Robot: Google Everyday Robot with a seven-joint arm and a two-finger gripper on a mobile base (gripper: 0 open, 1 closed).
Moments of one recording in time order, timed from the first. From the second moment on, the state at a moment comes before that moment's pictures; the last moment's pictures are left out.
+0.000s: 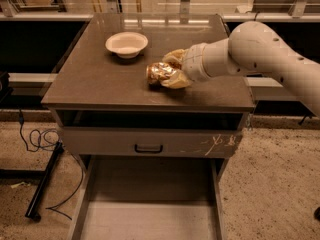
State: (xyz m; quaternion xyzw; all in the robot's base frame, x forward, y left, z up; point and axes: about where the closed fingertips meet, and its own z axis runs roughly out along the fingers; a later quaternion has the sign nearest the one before) arm 0.658 -0.037 0.847 -0.67 0.58 0.03 0.47
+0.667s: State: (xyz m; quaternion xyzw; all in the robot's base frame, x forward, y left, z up) arm 0.658 -0.037 0.847 -0.67 0.58 0.03 0.47
